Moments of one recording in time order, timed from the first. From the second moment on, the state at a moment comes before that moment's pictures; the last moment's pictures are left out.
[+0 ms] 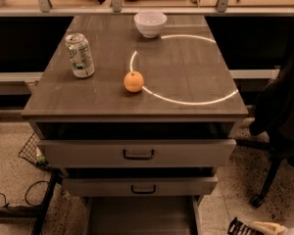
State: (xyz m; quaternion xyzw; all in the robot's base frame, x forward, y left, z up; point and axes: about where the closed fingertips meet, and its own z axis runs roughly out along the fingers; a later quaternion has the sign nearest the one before) arm 0.312 -0.350 0.490 -0.38 0.81 0.18 0.40
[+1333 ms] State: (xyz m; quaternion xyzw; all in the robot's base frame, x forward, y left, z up) arm 0.366 -0.138 0.342 -0.48 0.73 0.22 0.43
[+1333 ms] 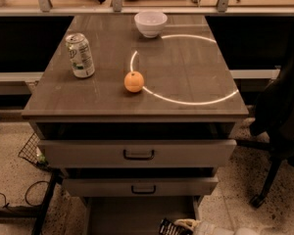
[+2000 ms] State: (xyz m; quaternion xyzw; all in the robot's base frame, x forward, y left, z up) arm 0.377 -0.116 0.334 -0.50 0.73 0.22 0.42
